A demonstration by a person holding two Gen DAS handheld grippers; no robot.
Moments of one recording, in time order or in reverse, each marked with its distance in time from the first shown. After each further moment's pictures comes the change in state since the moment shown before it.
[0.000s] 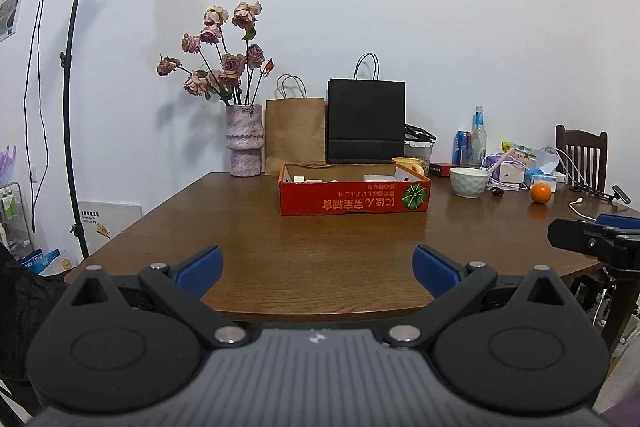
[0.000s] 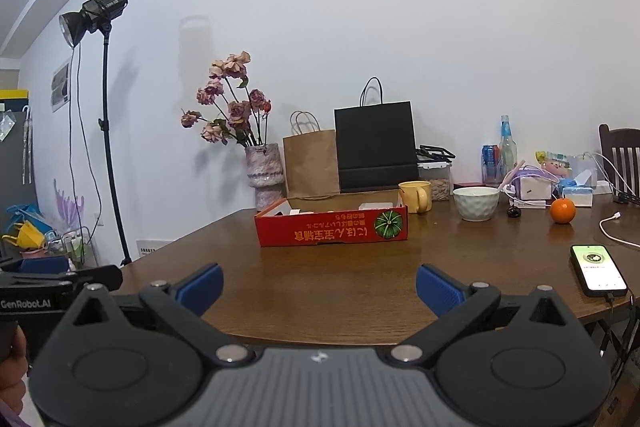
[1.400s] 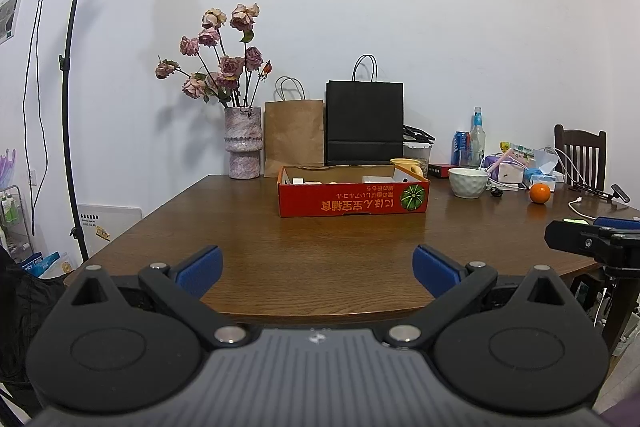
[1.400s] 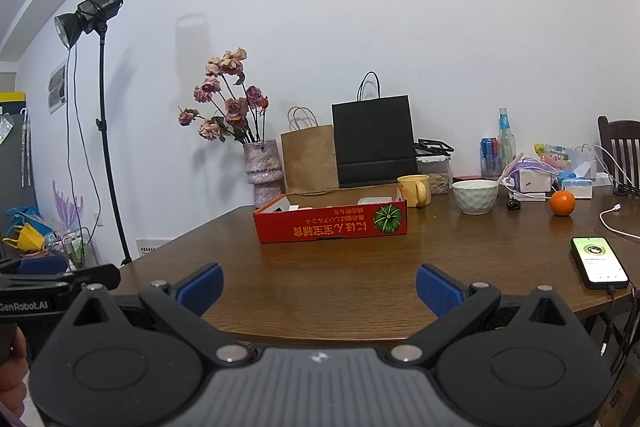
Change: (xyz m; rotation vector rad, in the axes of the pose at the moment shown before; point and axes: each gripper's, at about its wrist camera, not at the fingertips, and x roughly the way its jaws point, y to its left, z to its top) left arm 0.001 -0.001 0.002 0.006 -0.005 -0.003; right arm 0.002 0.001 -0.003 0.018 0.015 -0.004
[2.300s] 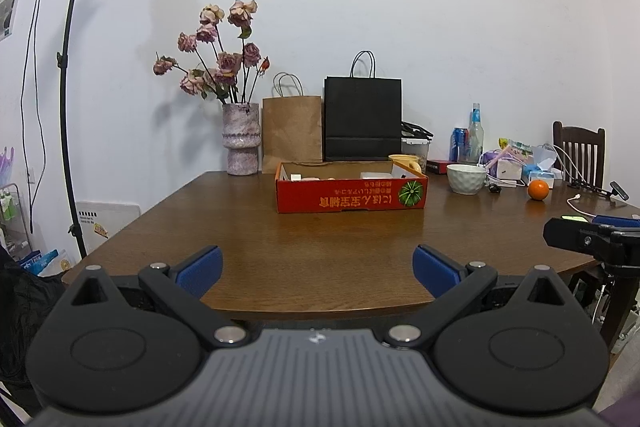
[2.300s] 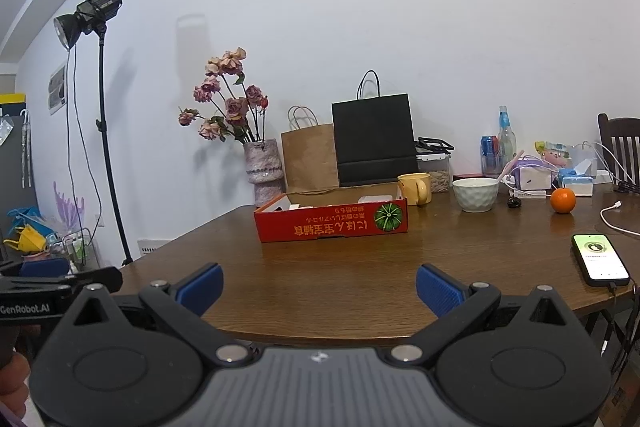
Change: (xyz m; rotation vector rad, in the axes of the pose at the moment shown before) left arm 0.002 -0.001 -0.001 -0.003 0.014 -0.007; right arm 0.000 0.001 -0.001 0.007 0.000 0.000
